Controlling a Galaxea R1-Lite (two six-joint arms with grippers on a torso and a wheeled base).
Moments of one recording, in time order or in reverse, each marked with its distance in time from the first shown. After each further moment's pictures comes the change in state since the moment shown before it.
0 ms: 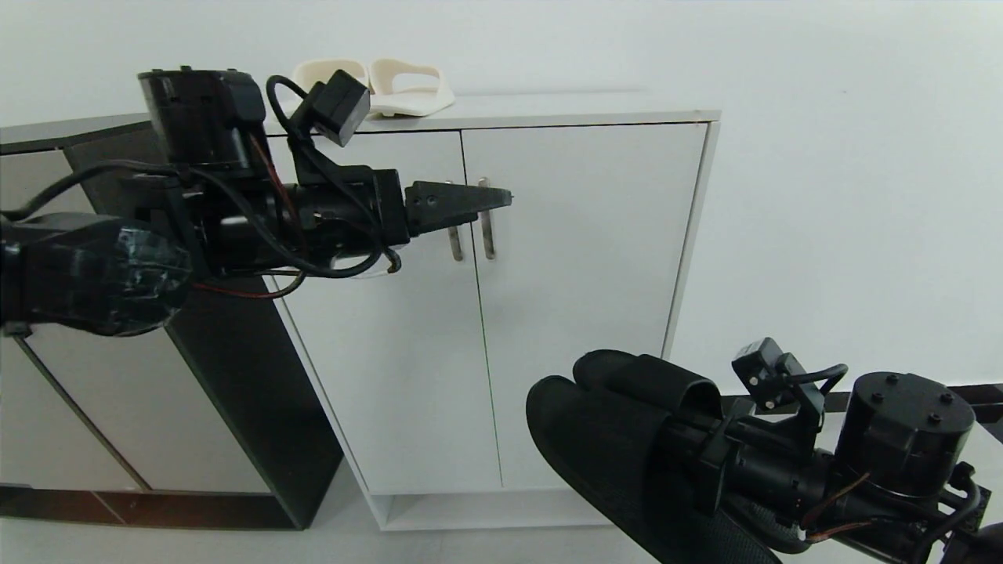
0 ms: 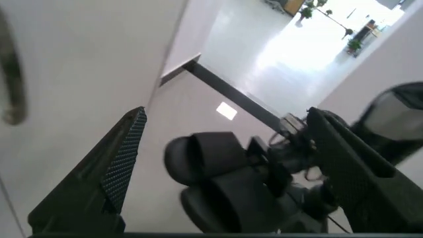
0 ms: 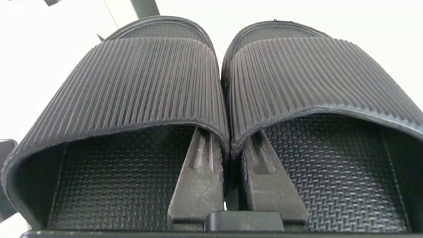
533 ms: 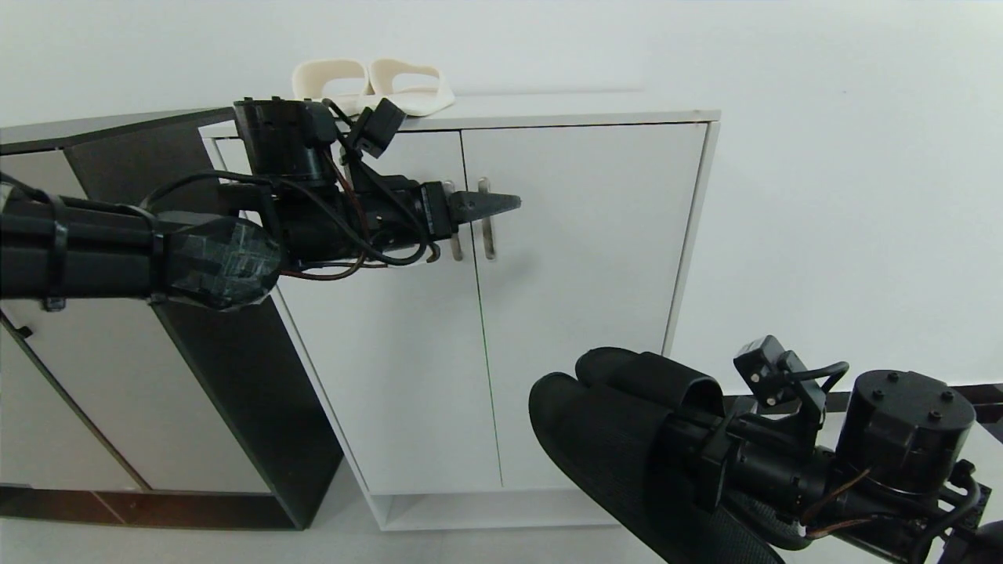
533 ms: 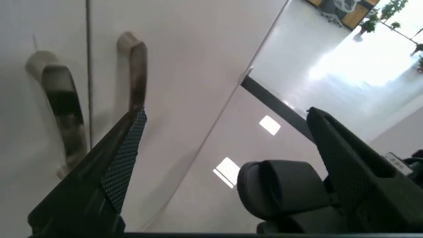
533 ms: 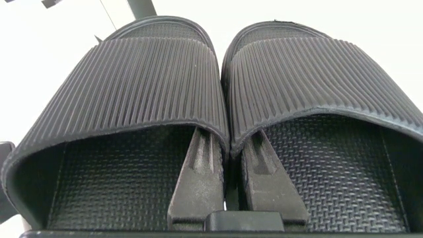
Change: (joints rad) left arm 0.010 0.167 -0.146 0.000 0.183 0.064; right arm -0.007 0.001 -0.003 0.000 0.000 0.001
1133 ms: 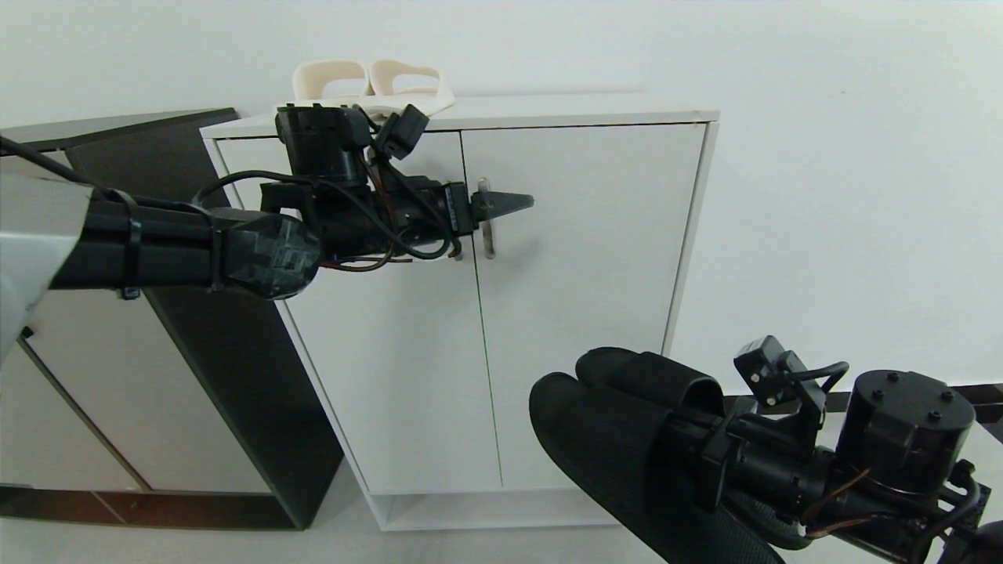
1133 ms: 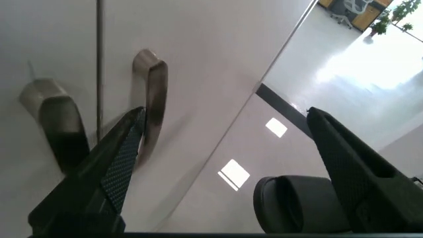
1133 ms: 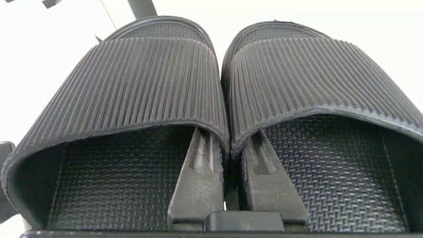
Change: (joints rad) left arm -0.001 0.107 -0.120 0.029 0.055 0.002; right arm 0.000 0.000 0.000 0.000 0.000 0.000
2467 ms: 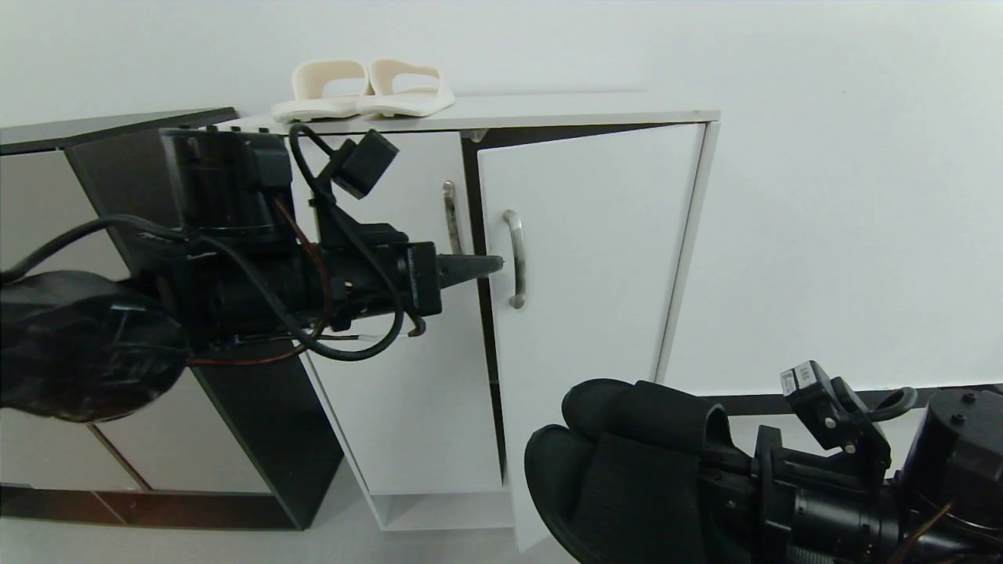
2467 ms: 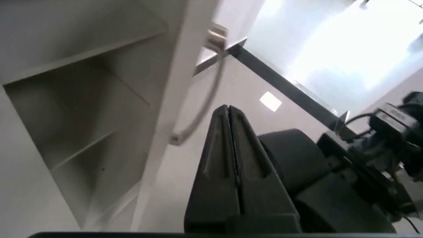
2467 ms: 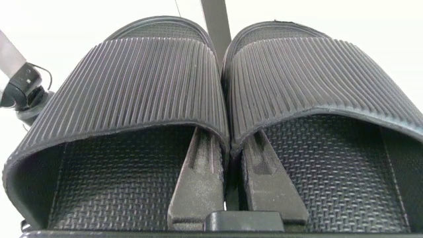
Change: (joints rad) left arm -0.106 -0.374 0.486 -0.056 0.013 0.041; right arm 0.000 -0.122 0.115 0.004 0.241 -0.007
